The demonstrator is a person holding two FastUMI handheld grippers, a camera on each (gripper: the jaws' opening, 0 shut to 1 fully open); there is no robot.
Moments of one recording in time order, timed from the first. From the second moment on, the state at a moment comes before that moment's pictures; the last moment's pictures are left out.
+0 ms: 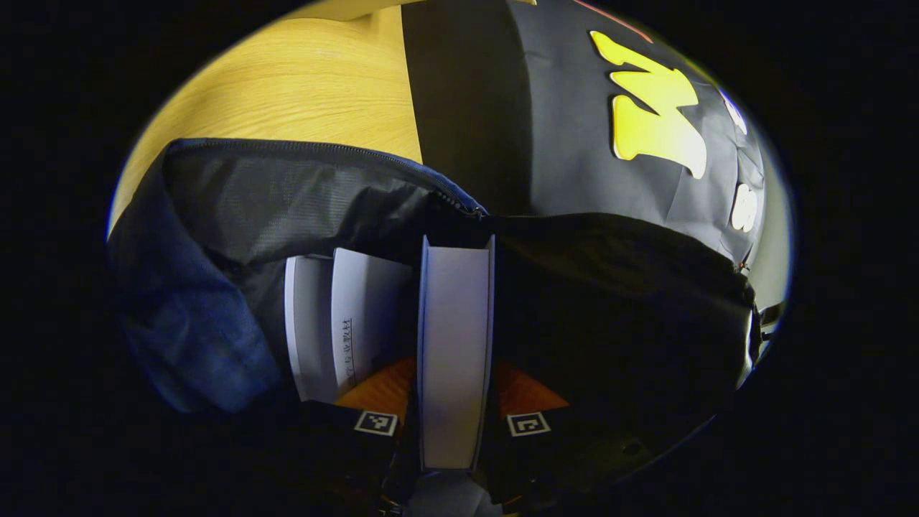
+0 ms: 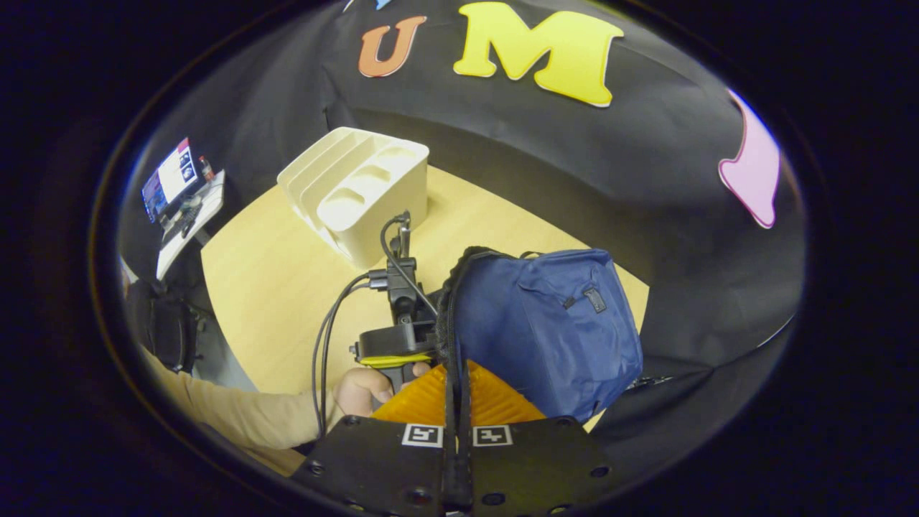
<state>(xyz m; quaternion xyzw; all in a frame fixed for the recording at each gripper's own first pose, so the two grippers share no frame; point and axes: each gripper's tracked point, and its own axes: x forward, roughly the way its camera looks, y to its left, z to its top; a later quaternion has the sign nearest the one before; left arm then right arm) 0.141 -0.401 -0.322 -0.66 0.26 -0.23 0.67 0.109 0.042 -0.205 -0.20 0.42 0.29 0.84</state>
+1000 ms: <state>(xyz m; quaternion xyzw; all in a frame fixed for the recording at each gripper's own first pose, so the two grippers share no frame) -0.009 -0.208 -0.273 -0.37 0.32 -0.20 0.85 0.101 0.049 -0.254 -0.15 0.45 0.19 0.86</state>
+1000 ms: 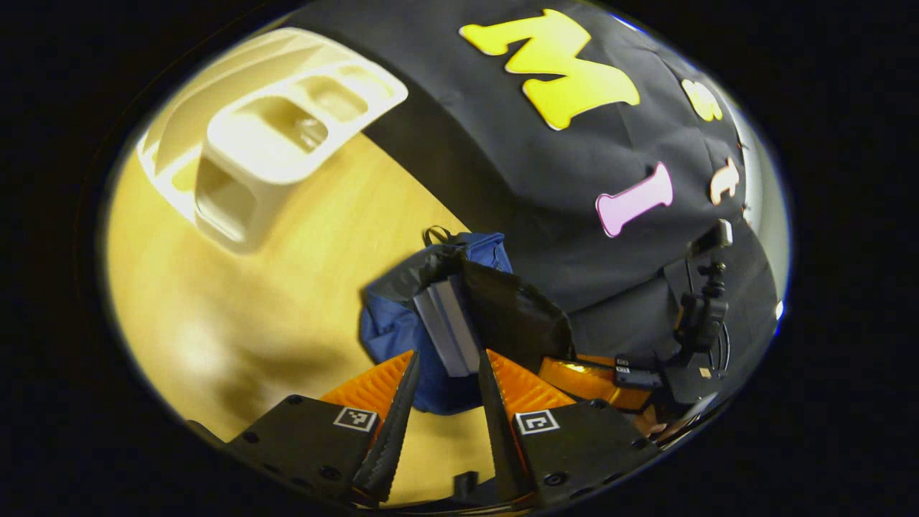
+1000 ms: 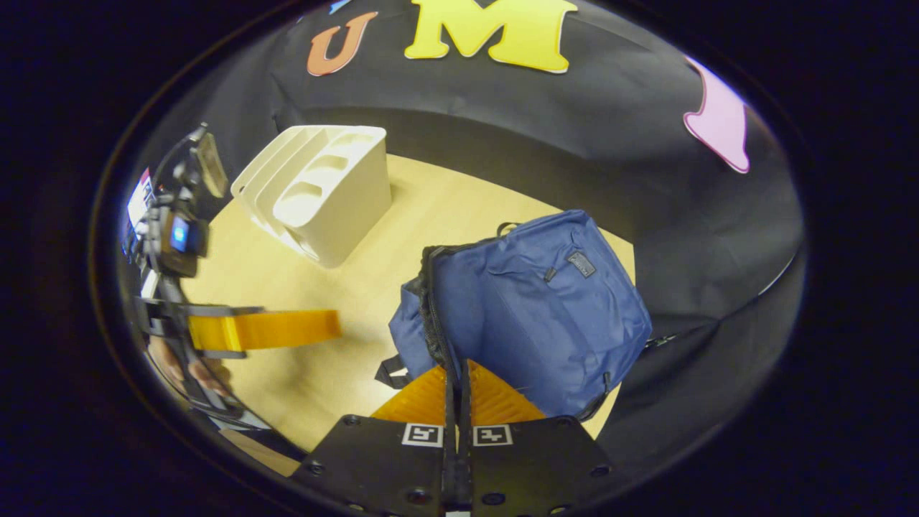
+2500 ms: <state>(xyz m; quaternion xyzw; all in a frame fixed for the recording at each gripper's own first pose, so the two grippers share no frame) -0.048 0.101 -0.057 0.07 0.08 0.01 0.99 0.060 0.079 -0.238 -0.10 0.34 0.04 0.93</state>
